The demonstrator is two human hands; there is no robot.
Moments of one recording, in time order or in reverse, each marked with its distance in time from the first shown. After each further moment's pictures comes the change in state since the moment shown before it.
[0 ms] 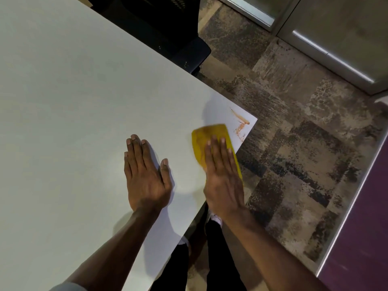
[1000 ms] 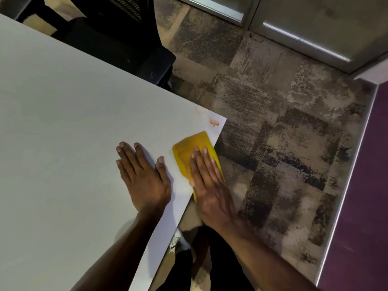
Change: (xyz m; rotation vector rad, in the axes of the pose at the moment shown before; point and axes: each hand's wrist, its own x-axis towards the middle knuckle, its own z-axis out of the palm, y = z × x) left_hand 0.014 0.066 0.020 0.079 -0.008 -0.012; right_hand -0.027 0.032 0.003 0.171 0.131 -0.066
